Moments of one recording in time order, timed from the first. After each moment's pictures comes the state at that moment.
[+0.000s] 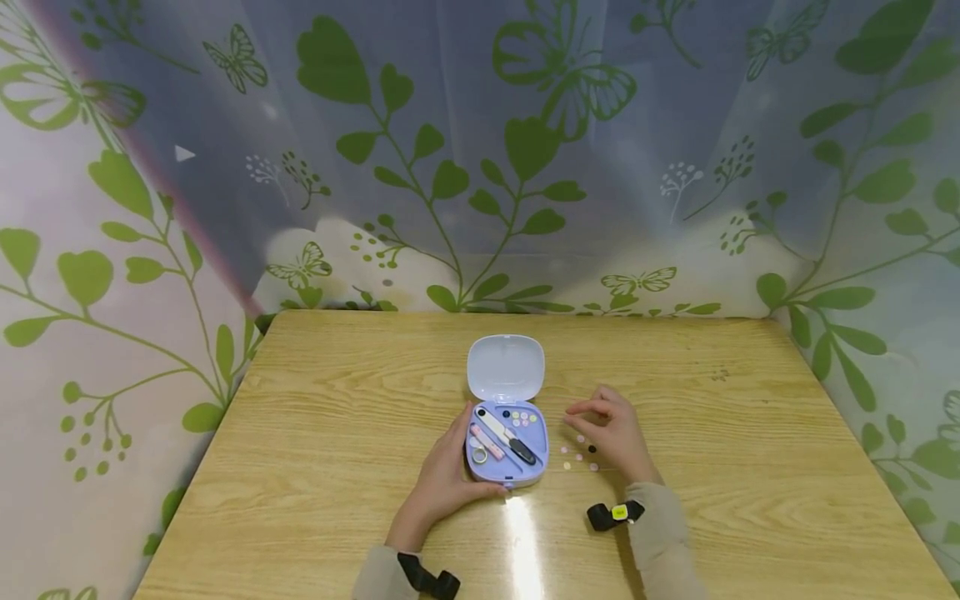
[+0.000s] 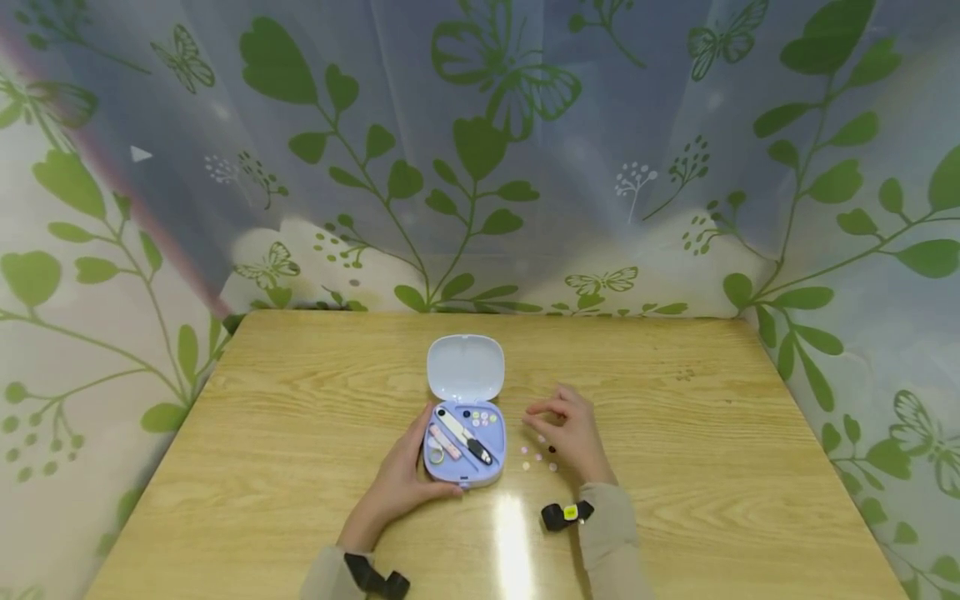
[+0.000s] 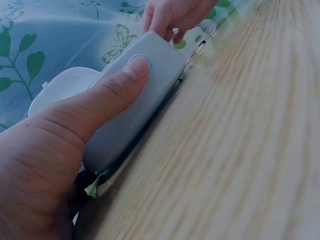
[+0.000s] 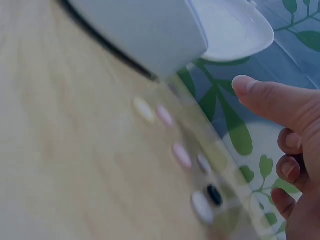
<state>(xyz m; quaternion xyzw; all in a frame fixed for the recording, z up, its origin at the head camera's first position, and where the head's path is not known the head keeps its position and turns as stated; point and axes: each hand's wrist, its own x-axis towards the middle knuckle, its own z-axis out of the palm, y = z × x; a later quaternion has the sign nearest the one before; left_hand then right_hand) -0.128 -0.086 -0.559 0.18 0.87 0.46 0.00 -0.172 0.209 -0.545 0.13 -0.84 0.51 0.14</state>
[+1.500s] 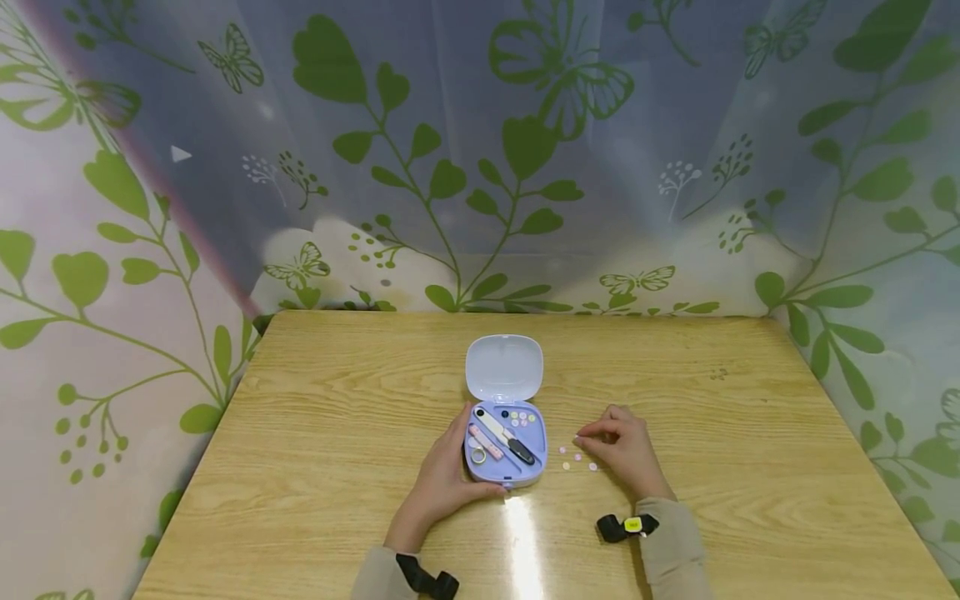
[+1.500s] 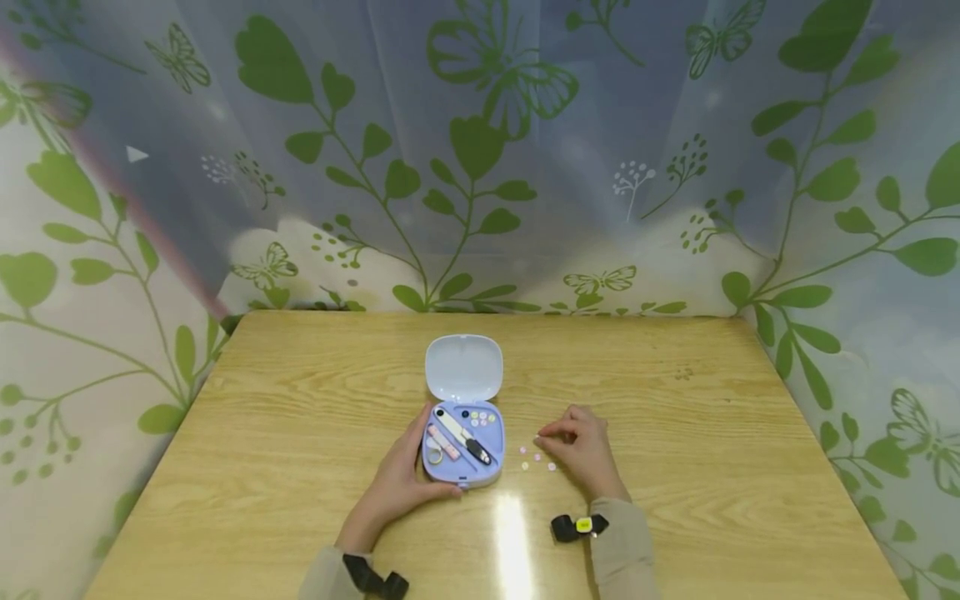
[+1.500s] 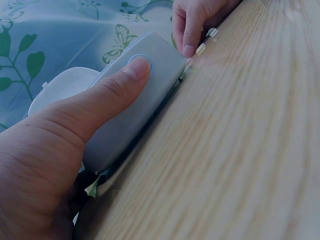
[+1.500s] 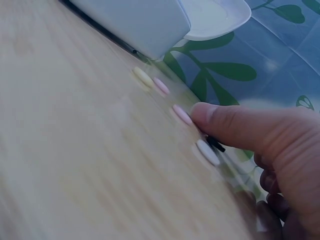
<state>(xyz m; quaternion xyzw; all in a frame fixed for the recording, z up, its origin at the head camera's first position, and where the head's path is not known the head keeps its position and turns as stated) -0.127 -0.085 -0.562 0.19 0.87 0.46 0.00 -0.155 0.230 -0.567 0.13 -0.87 0.46 0.12</state>
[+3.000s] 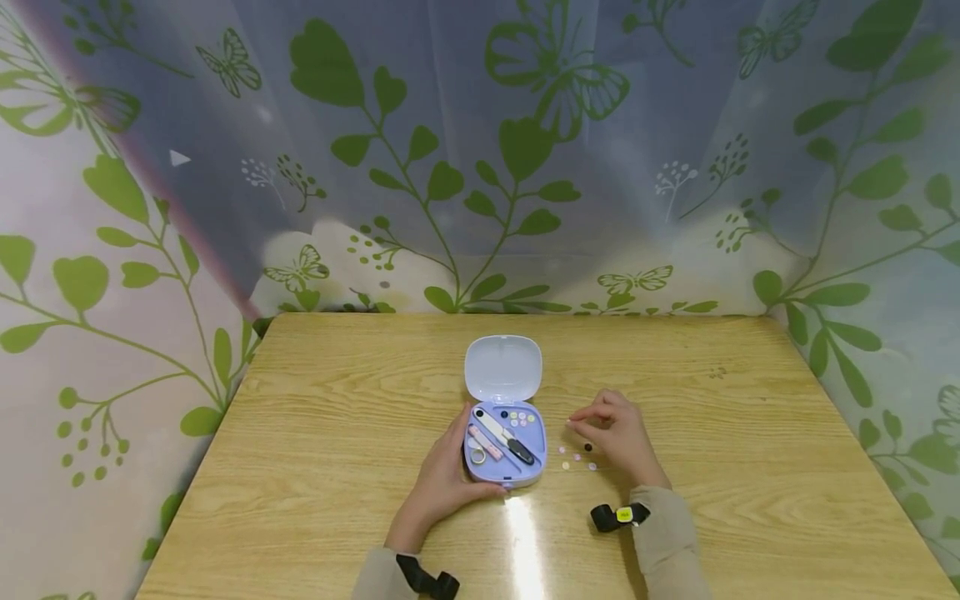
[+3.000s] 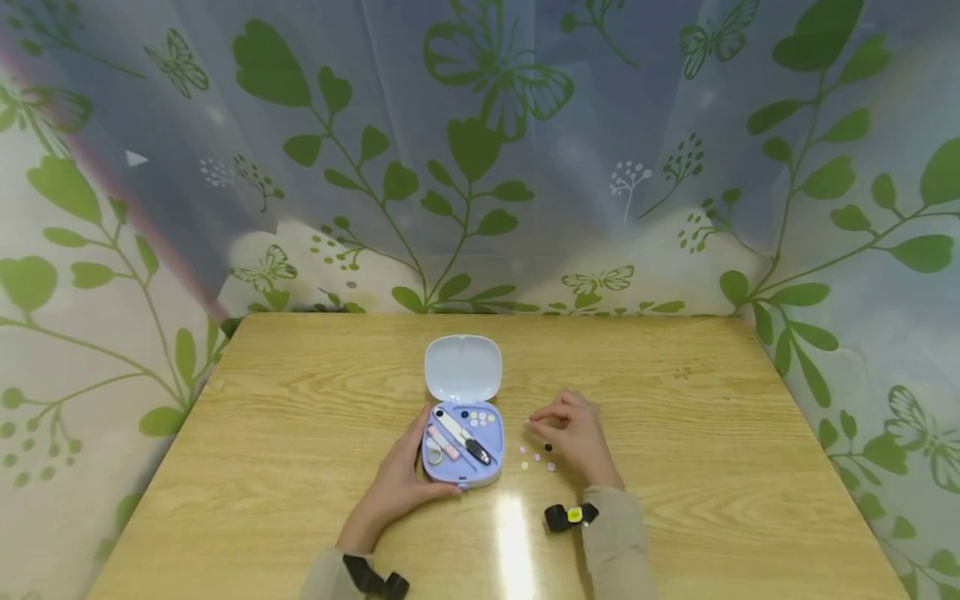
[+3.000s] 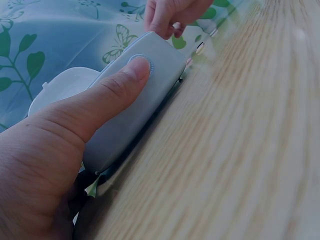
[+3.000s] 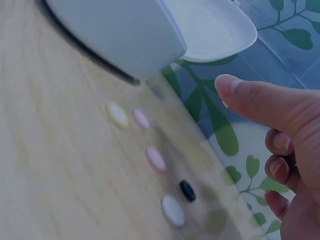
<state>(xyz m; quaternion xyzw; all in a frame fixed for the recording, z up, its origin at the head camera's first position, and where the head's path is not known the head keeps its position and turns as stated) -0.130 -0.085 -0.565 0.19 0.86 0.48 -0.01 -0.165 0.217 -0.536 0.16 -0.85 0.48 0.14</state>
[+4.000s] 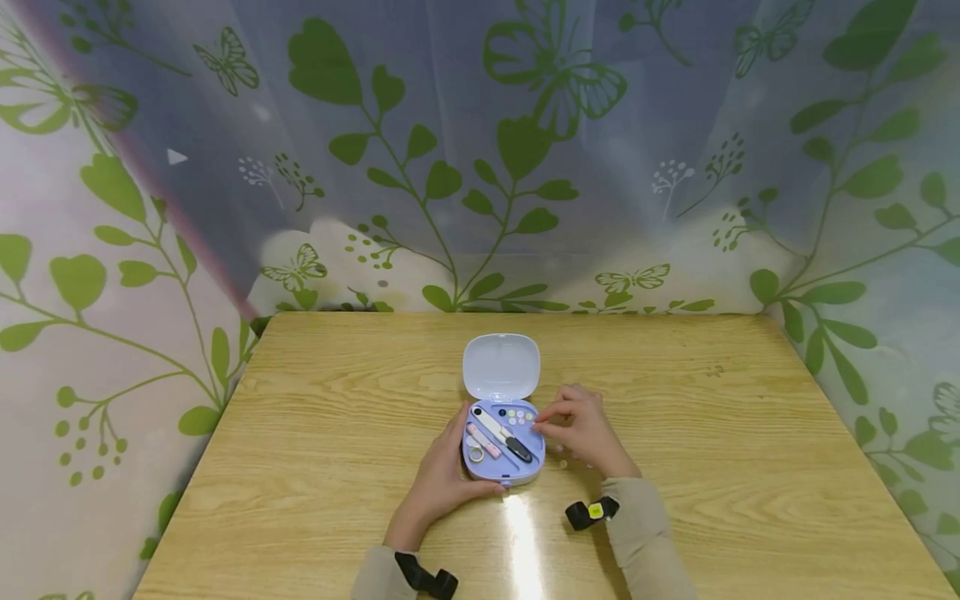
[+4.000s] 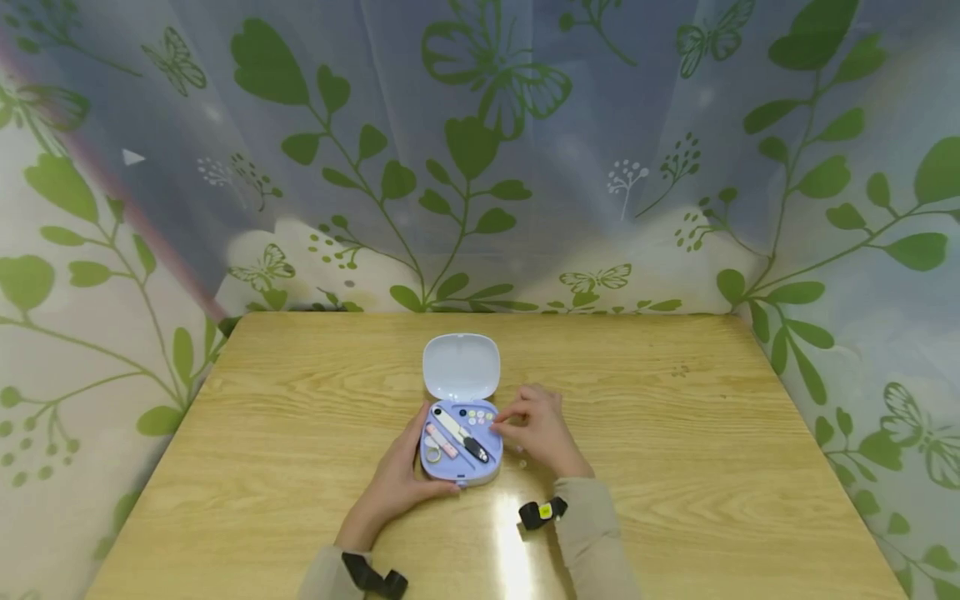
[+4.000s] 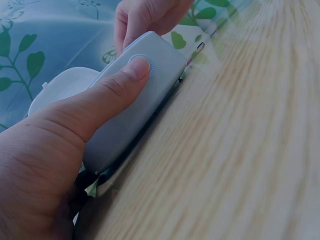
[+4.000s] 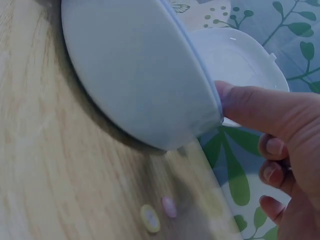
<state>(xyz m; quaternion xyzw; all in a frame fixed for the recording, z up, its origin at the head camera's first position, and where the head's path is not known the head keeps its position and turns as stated) -0.129 -0.084 -0.562 0.19 0.86 0.48 0.00 -0.172 0.175 -0.522 0.23 -0.87 0.43 0.10</state>
